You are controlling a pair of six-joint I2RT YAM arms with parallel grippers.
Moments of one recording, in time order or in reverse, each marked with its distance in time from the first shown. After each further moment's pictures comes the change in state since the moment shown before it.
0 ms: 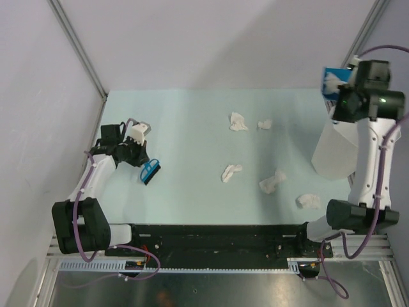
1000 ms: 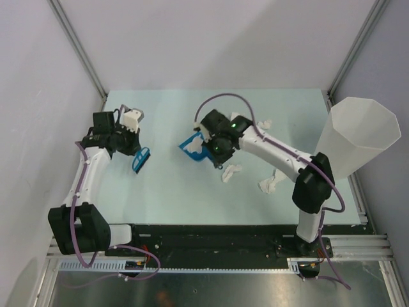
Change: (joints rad) left arm 0.000 -0.009 0.212 -0.134 -0.129 -0.047; right arm 0.930 0.340 -0.351 0.340 -0.107 0.041
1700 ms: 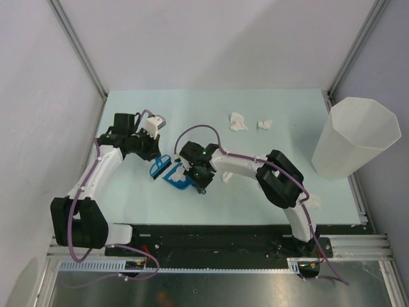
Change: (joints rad) left arm -0.178 0.037 -0.037 -0.010 0.118 0.016; right arm 0.133 0.243 -0.100 0.246 -0.073 0.026
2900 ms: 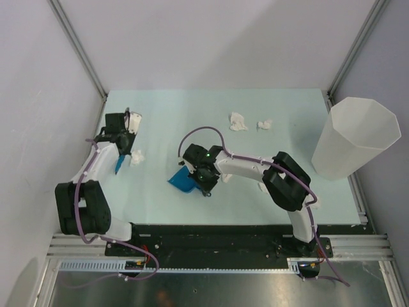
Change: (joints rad) left arm 0.142 0.105 -0.044 0.228 -0.627 0.001; right arm 0.003 -0.079 -0.084 -0.023 0.026 0.010
